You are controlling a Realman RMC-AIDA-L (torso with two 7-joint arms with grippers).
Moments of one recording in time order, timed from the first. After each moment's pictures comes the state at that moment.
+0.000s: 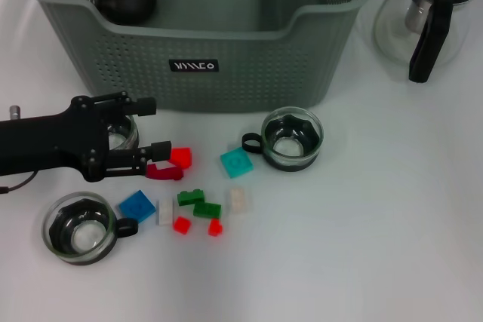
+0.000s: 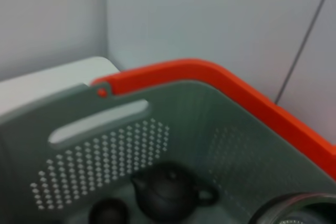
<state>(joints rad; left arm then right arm) -0.42 -2.03 0.40 0.62 2.15 1.85 -1.16 1.31 2.10 -1.13 -0.66 -2.49 -0.95 2.35</state>
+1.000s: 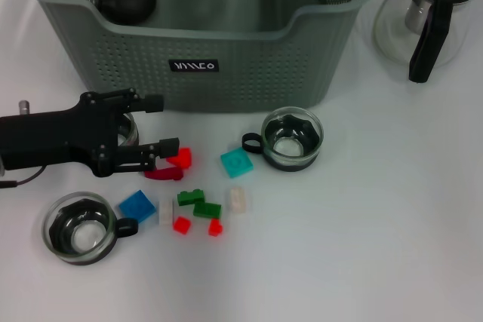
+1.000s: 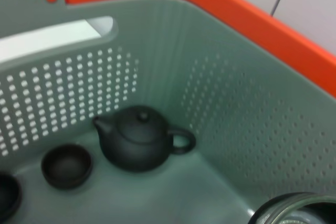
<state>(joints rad) -0.44 -2.04 0.40 0.62 2.16 1.83 -1.16 1.38 2.12 -1.33 -0.26 -2.34 -0.56 2.28</state>
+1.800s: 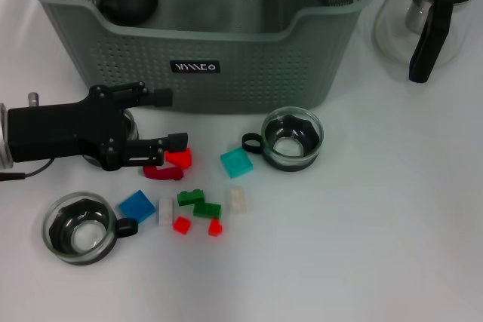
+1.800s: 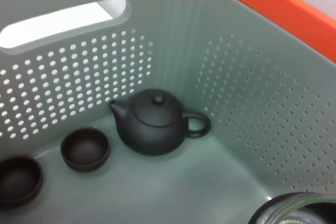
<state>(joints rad) -0.47 -2.05 0.41 0.62 2.16 1.83 -1.16 1.36 2.10 -1.33 -0.30 -2.34 -0.66 2.30</state>
